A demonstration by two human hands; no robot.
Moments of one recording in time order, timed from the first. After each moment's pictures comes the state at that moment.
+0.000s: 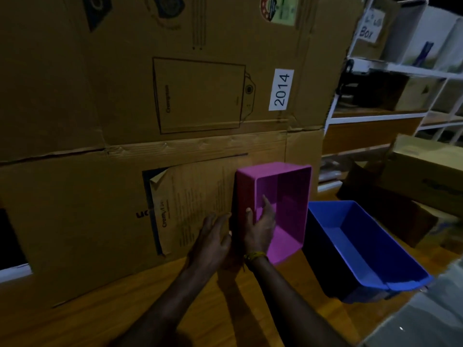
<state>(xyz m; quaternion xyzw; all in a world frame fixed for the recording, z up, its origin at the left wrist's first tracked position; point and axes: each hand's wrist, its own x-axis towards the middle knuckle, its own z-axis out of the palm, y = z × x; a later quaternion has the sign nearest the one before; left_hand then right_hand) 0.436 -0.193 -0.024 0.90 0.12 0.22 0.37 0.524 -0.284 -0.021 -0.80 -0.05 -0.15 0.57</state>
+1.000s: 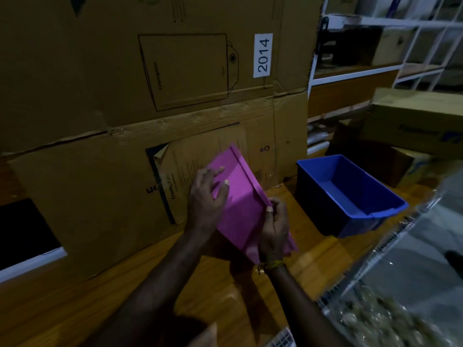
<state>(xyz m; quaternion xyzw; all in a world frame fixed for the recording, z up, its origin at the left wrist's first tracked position) 0.358 -0.197 0.035 0.84 0.06 0.35 0.41 0.397 -0.336 -0.049 -0.71 -0.08 -0.26 0.65</state>
